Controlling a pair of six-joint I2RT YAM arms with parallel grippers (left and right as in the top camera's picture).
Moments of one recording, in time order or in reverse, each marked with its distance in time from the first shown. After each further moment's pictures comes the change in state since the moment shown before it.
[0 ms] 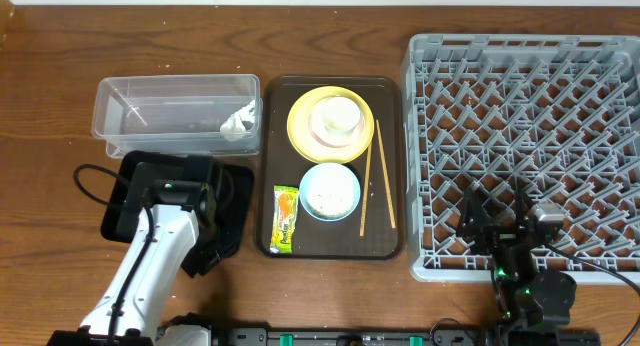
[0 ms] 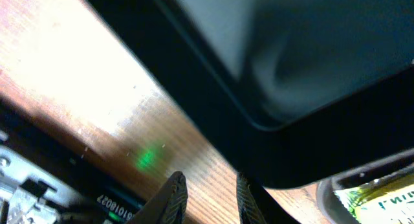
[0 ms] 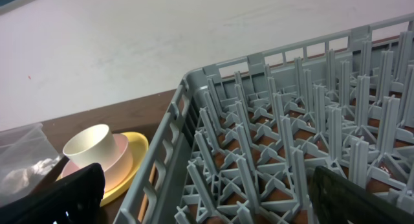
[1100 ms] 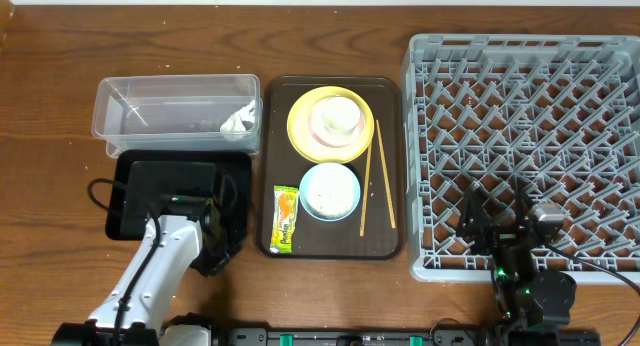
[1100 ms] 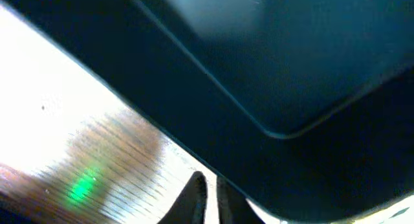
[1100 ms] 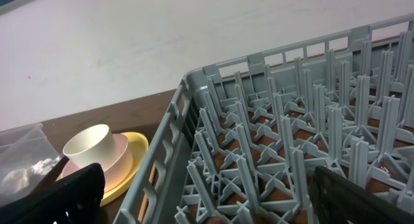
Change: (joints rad) left arm 0.000 0.000 -0.121 0.249 0.104 0.000; right arm 0.000 0.000 0.000 0.000 0.000 0.000
